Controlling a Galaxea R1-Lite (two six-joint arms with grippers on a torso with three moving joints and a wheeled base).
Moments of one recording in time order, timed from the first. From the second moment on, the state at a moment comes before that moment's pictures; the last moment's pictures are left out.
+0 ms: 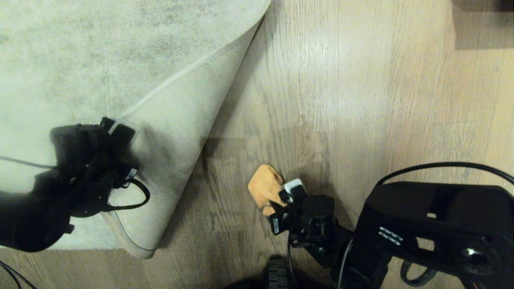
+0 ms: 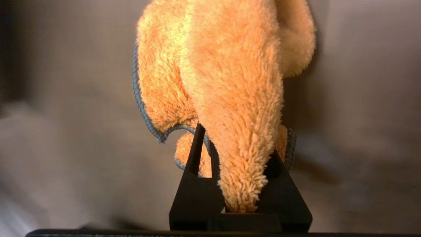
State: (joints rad) left arm -0.14 1.70 -0.64 -0.75 0.62 0.53; right arm 0.79 2.38 -0.81 -1.39 -0.23 0.02
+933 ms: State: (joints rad) left arm -0.14 1.67 -0.61 -0.76 0.63 0.51; right arm 0.99 2.62 -1.07 -1.42 -0.25 0.07
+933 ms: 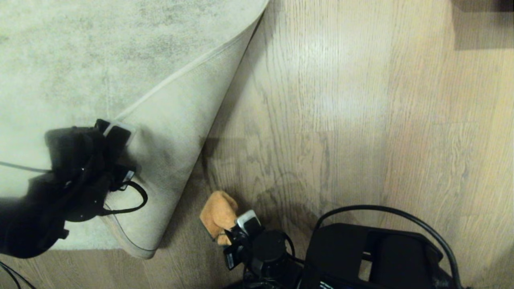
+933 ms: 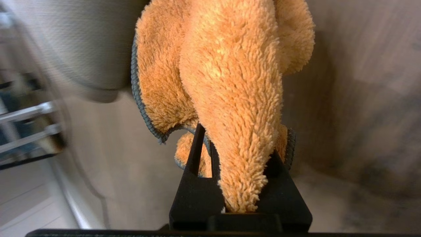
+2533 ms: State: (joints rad) left arm -0.14 1.64 -0.58 -0.75 0.62 0.51; right arm 0.89 2.30 -0.73 -1.43 -0.25 0.04
